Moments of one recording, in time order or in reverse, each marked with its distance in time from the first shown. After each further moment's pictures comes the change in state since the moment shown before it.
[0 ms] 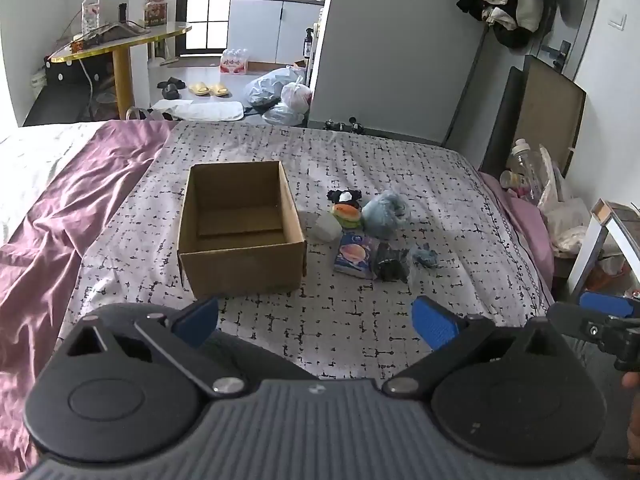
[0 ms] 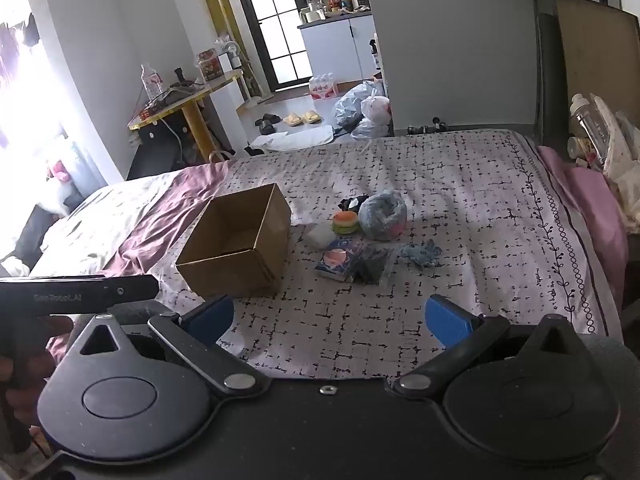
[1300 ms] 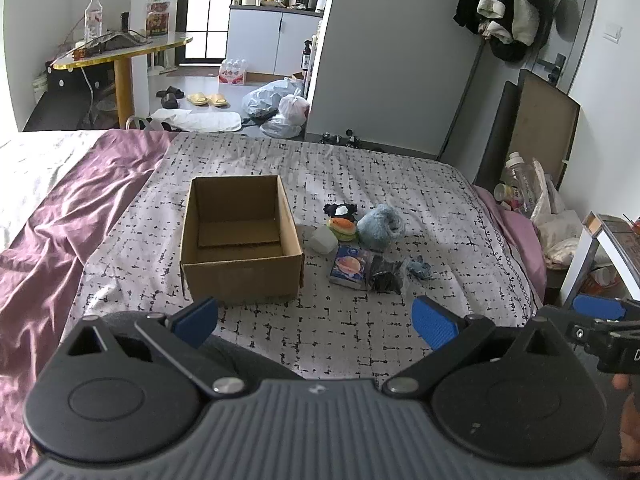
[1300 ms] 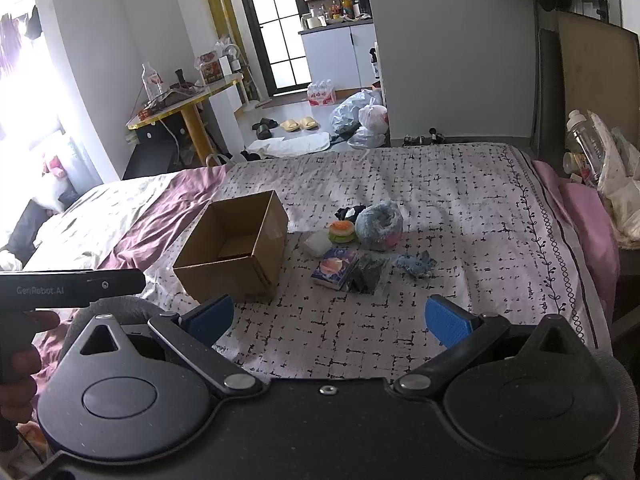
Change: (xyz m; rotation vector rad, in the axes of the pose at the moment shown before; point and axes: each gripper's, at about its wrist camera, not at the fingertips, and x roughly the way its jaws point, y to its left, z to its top) left arm -0.017 0.002 0.004 -0.014 -0.039 -0.011; right arm -0.007 0.005 0.003 -0.028 -0.021 -0.022
